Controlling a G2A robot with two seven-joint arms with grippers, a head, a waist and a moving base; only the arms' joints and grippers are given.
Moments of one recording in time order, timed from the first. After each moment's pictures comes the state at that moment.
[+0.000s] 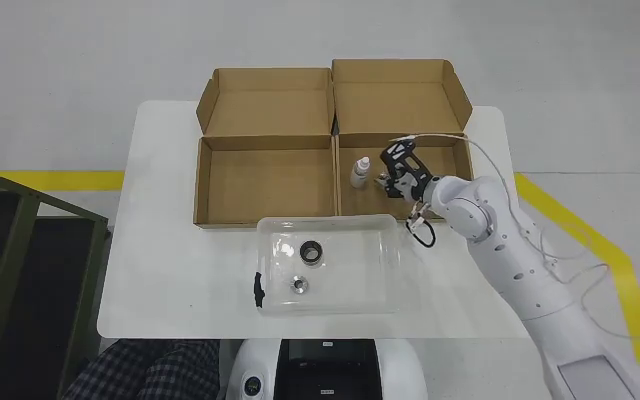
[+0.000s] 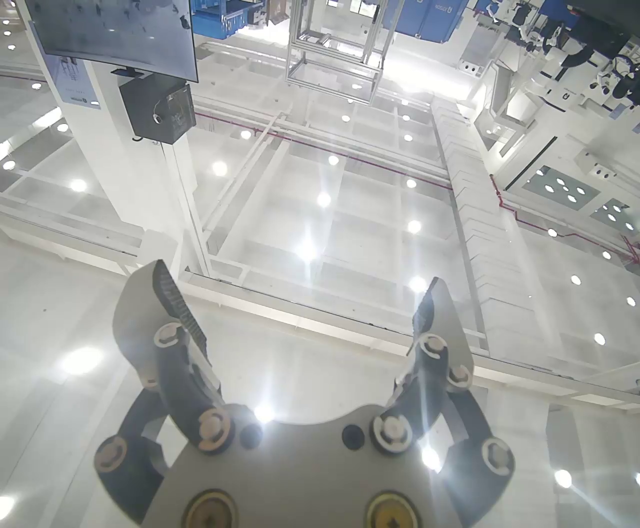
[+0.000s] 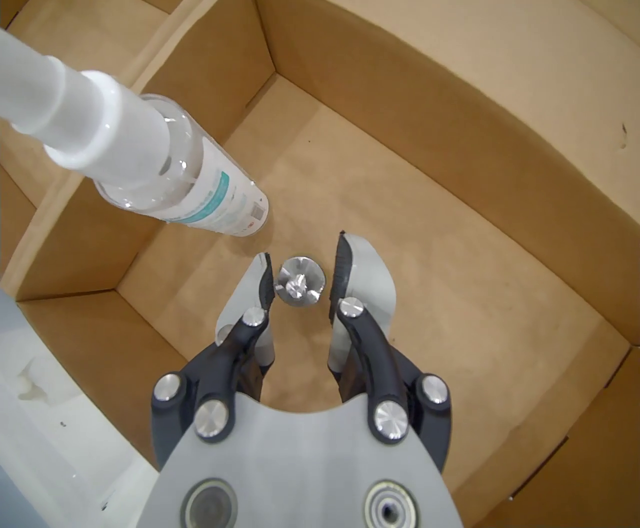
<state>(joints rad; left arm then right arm) -0.11 -0.30 -0.54 -1.19 3.07 0.29 0.07 -0.81 -1.11 0.99 -1.35 -0.91 -0.34 0.67</state>
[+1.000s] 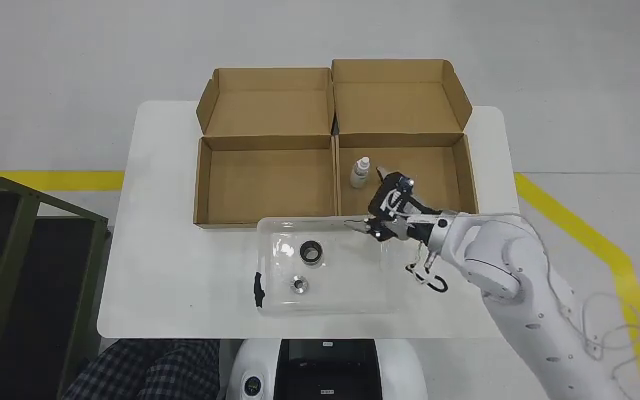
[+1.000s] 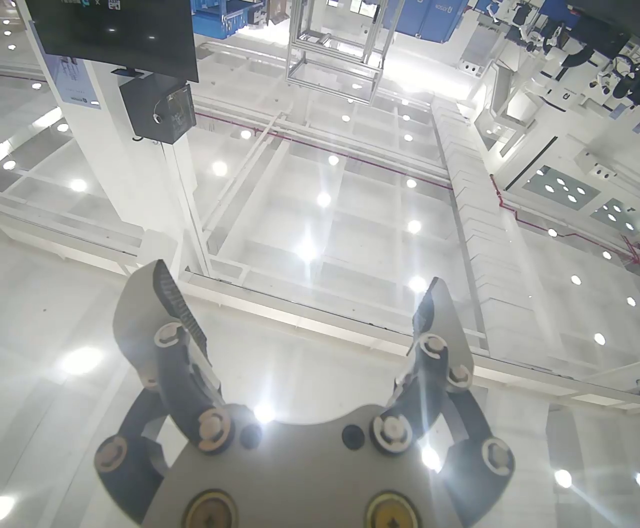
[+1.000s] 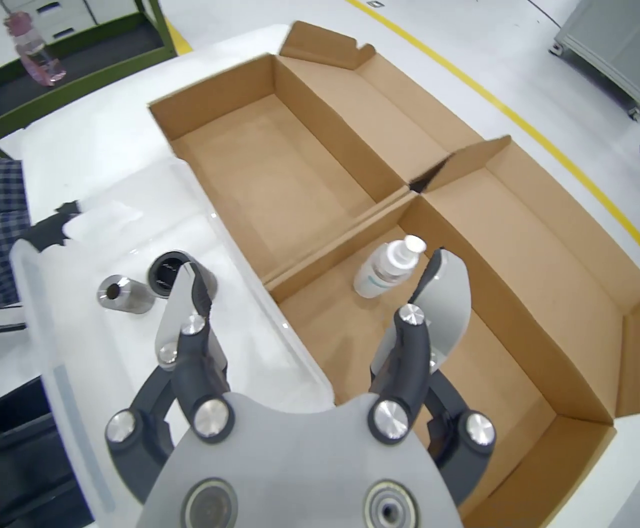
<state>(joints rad) -0.11 -0.30 -0.54 -1.19 3.07 0.29 0.07 -1.17 -1.05 1.17 -1.99 -1.02 -0.53 0.61</state>
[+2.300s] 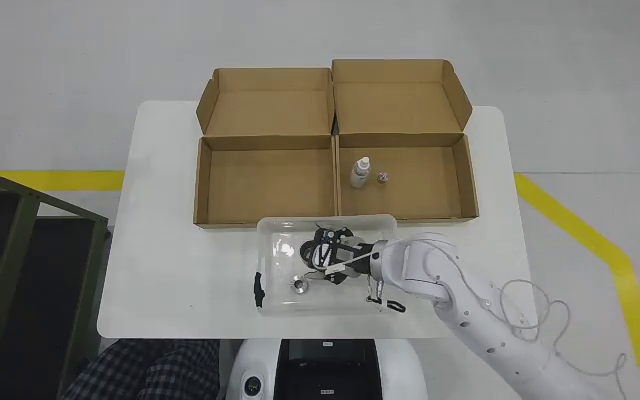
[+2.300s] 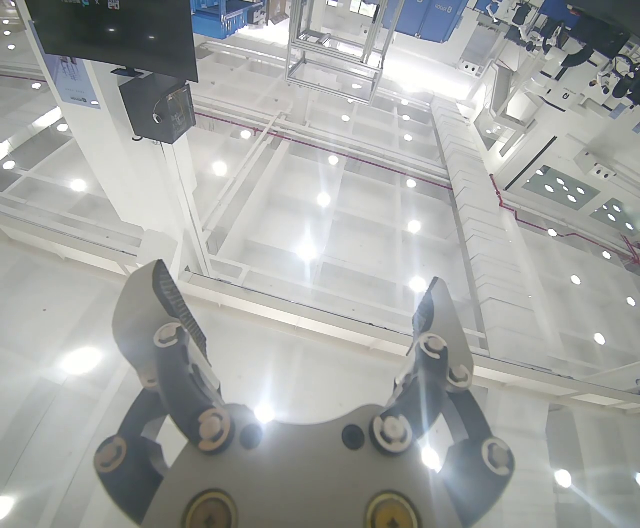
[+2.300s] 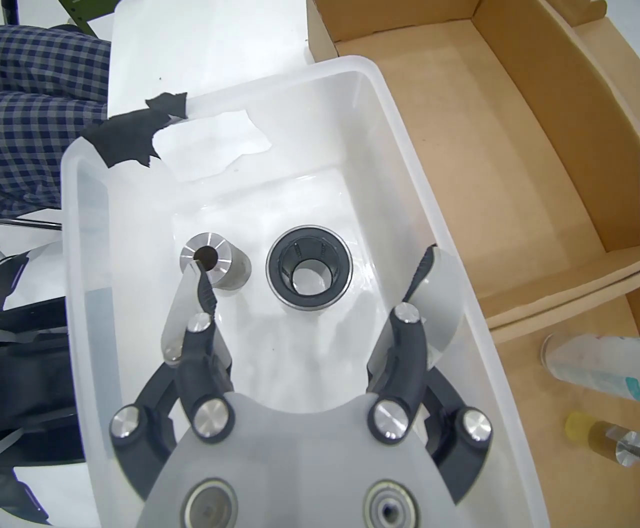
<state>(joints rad) -0.11 -0.30 -0.54 -1.19 3.07 0.29 0.07 -1.02 -1.12 0.83 -1.75 -1.12 -0.60 0.58</state>
